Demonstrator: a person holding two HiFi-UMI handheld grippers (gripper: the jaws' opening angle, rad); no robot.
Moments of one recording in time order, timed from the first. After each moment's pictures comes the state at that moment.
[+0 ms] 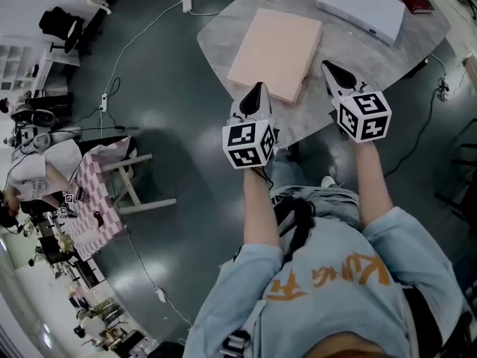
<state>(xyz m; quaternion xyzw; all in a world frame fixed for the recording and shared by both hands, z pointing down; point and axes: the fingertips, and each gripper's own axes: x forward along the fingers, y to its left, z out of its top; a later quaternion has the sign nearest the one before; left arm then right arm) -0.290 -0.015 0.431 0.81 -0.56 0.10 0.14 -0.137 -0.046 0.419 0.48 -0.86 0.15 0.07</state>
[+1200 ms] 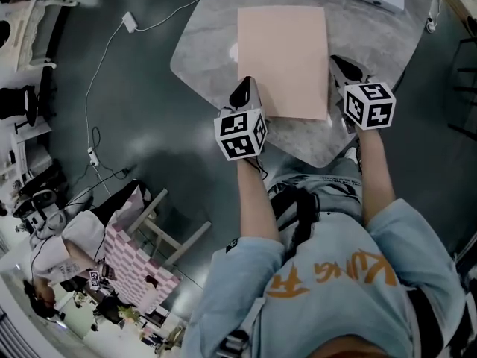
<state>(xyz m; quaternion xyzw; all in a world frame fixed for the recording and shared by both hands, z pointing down) -0.359 -0.182 0.549 0.85 -0.42 0.22 0.21 -0.155 -0.143 0.555 0.62 -0.72 0.28 0.12</state>
